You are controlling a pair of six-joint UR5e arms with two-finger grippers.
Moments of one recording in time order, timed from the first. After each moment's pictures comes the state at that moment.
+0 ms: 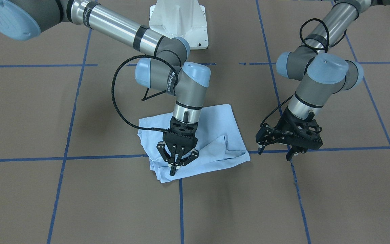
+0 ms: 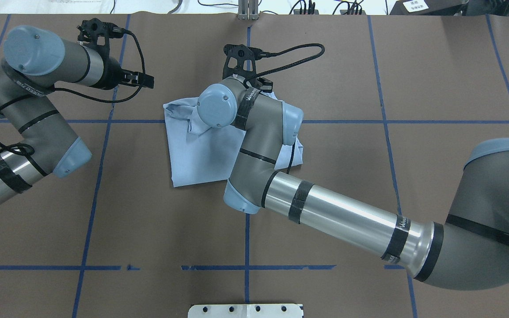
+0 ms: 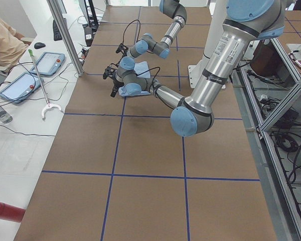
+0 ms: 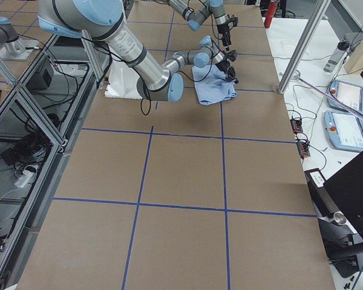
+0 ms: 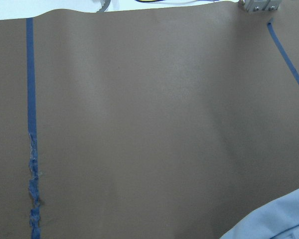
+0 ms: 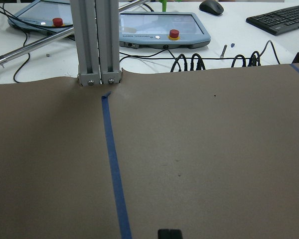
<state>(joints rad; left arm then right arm) -0.86 -2.06 -1.47 -2.23 -1.88 -0.88 0.52 -0.49 0.97 -1.30 1.10 1.40</state>
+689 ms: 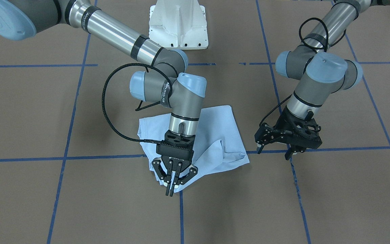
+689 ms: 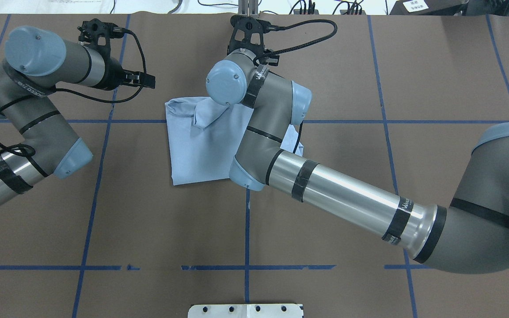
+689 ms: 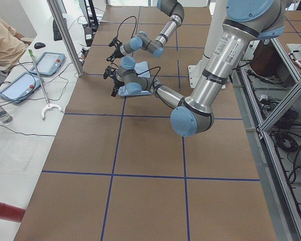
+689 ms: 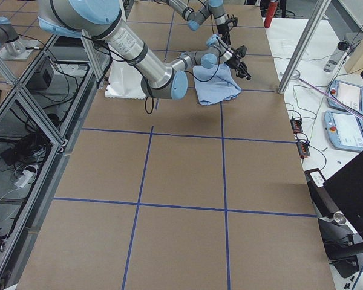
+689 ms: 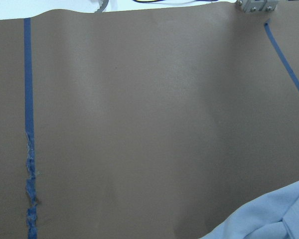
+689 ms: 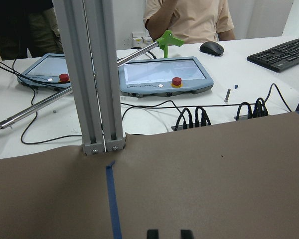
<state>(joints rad) -0.85 -2.06 -1.48 -2.23 -1.88 -0.94 0.59 -0.47 0.93 -1.19 1.05 1.37</state>
